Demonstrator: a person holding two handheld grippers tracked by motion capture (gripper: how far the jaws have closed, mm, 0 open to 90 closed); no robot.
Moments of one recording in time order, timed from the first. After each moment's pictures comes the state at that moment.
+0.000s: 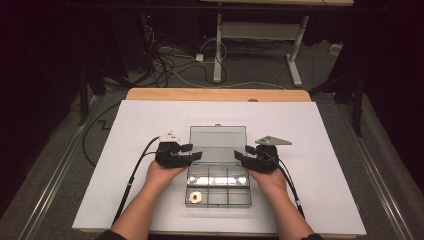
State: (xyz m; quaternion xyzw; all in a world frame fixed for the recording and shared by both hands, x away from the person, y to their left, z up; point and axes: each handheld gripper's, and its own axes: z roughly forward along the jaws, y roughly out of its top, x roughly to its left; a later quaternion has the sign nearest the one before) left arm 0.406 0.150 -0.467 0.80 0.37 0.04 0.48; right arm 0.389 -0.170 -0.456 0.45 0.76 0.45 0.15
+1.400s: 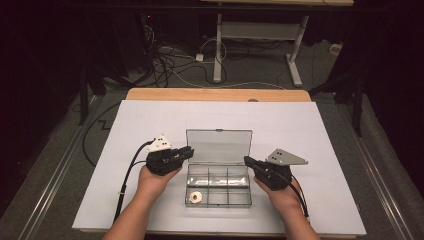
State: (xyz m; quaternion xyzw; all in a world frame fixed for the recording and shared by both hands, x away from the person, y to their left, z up) left arm 0.367 0.161 -0.441 0.79 0.34 0.11 0.51; right arm 0.335 -0.188 -0.437 0.35 0.77 0.50 0.19
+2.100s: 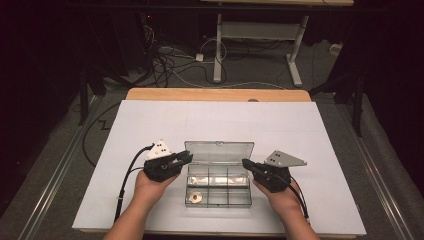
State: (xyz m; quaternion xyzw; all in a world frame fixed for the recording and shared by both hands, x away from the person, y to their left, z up) left arm 0.348 0.162 -0.436 0.80 0.33 0.13 0.49; right arm 0.330 -0.185 -0.436 0.34 0.78 0.50 0.18
